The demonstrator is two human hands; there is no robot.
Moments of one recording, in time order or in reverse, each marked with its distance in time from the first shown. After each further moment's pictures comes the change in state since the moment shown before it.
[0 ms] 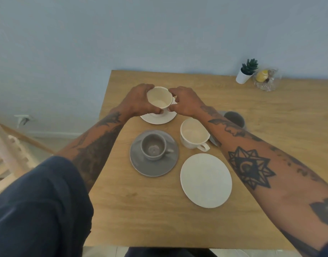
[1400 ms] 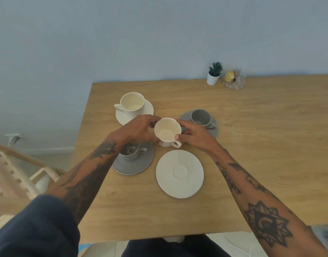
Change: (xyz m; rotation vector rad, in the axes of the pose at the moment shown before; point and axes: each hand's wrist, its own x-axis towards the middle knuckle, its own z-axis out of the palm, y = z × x) left_hand -0.064 0.070 0.056 0.019 -0.325 0.211; right_hand -0.157 0.083 -0.002 0.569 0.030 0.127
